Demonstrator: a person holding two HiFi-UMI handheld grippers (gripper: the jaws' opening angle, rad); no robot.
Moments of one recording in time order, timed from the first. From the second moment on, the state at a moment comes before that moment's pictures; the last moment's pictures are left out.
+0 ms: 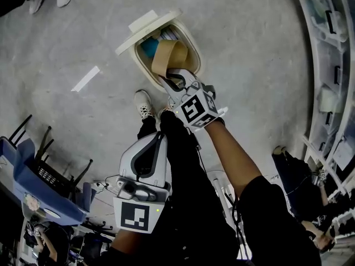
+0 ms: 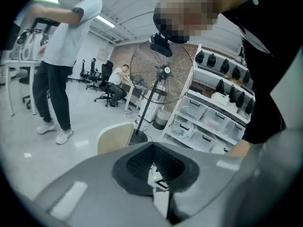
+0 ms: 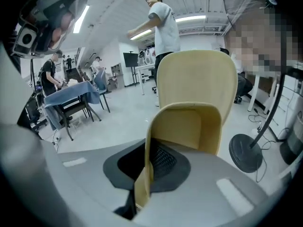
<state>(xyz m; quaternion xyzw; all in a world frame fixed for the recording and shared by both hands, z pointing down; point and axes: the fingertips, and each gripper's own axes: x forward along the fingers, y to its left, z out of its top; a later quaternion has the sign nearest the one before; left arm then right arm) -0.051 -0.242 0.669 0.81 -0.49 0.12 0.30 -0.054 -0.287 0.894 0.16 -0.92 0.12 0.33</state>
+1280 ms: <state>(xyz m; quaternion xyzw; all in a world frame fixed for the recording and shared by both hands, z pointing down) -0.049 -0.254 0.661 0.82 -0.48 0.11 0.30 -0.049 -0.303 0.901 0.19 -0.90 0.12 0.37</state>
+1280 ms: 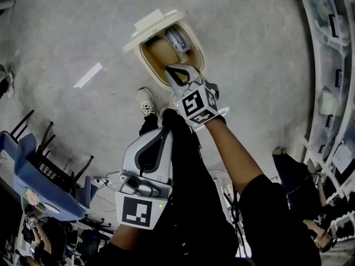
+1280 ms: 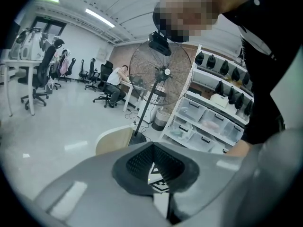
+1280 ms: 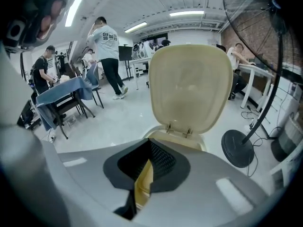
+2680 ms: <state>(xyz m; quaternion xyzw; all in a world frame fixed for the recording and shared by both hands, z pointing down) -0.066 -0.252 0.427 0.87 -0.46 0.07 0.17 -0.020 -0.286 0.516 0.28 -0.93 0.09 0.21</state>
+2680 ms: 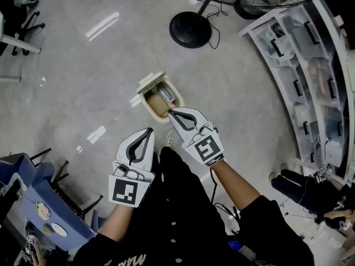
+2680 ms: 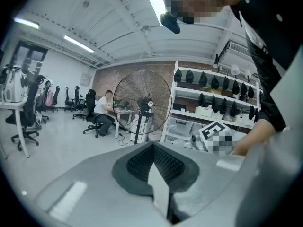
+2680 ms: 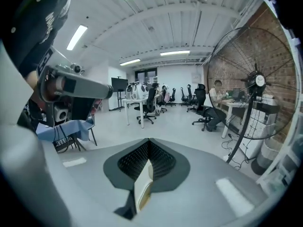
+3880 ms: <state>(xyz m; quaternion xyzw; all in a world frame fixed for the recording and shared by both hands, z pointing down) -0.116 -0.258 0.295 0.88 -0.48 0.02 0.07 0.092 -0.269 0.303 0.47 -0.88 0.04 0.04</state>
